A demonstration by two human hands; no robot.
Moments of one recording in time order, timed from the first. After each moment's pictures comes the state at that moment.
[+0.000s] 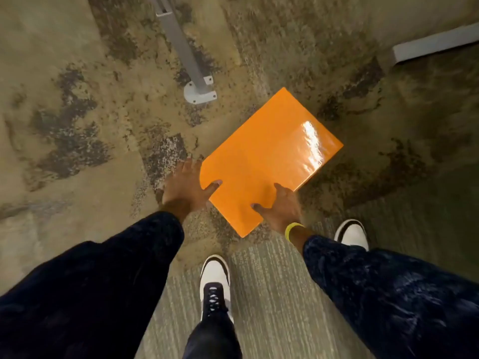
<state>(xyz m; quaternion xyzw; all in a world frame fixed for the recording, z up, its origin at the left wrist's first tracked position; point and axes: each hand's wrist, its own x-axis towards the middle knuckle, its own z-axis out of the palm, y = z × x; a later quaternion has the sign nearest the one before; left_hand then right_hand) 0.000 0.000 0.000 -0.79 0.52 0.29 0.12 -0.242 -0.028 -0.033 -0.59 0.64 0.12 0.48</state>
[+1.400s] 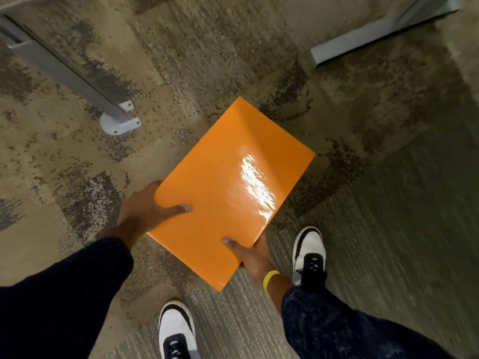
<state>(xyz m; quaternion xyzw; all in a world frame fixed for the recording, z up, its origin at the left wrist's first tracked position) -0.041 -0.085 -0.048 -0.77 0.46 0.44 0.01 -0.310 -0.011 -0.063 -0.17 0.68 -0.19 0.68</state>
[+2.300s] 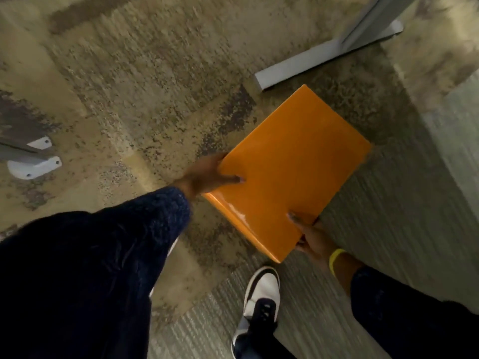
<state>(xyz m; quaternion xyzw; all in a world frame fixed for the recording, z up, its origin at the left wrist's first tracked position) -0.293 -0.331 -0.092 -0.60 0.55 0.58 -0.04 -0.576 -0.202 -0.079 -0.12 0.72 -0.22 0.65</state>
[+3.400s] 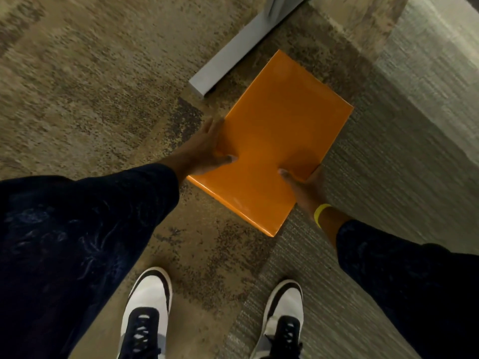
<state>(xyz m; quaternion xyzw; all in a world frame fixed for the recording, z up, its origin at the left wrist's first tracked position) -0.375 -0.468 -0.150 -0.44 0.79 0.43 0.04 -0.601 -0.301 -0.126 -0.20 0.85 -0.29 0.39</state>
